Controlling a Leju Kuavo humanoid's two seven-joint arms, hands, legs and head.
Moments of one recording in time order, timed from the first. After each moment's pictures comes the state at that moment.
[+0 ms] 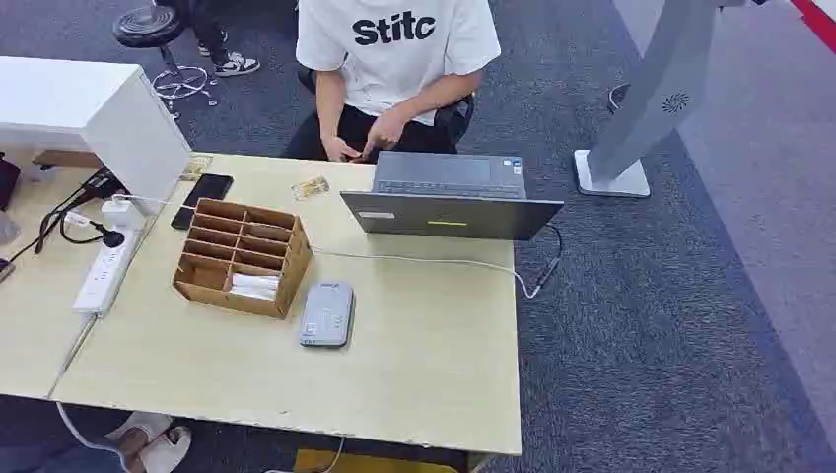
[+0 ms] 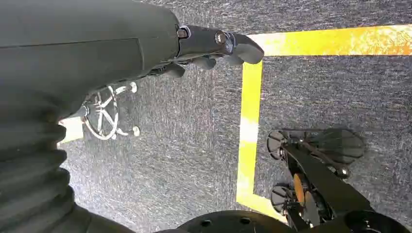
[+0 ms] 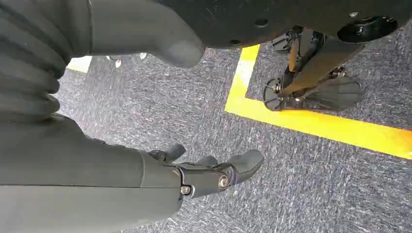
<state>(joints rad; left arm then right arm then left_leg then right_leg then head) 0.14 -0.01 0.03 -0.37 0.00 0.00 0.00 0.15 0.01 -0.01 -0.39 0.00 0.00 0.00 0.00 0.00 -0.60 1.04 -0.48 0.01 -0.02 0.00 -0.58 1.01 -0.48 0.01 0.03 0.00</state>
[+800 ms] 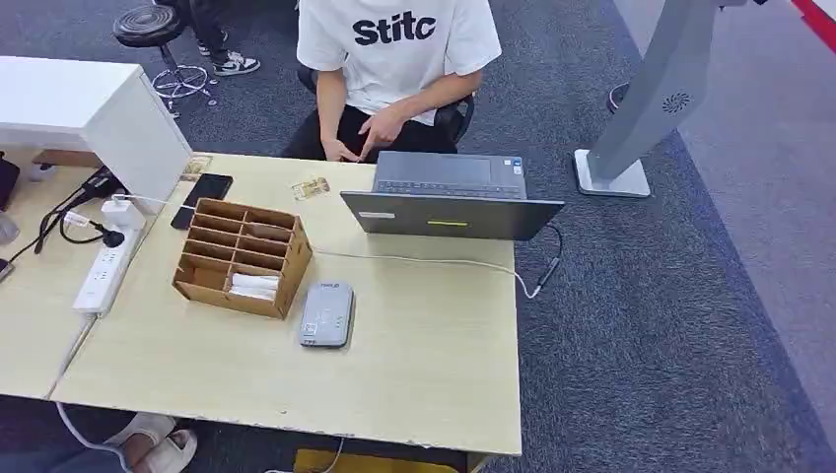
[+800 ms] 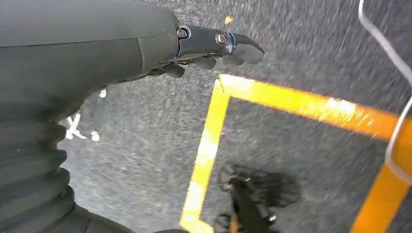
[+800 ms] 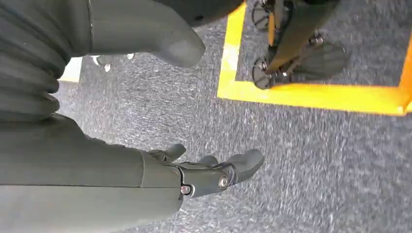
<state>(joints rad) 0.07 -0.04 0.39 -0.37 -0.20 0.11 -0.11 0.07 0.00 0.11 -0.33 -0.20 -0.21 0.02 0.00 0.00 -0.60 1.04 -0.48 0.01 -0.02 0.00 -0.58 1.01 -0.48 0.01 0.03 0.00</state>
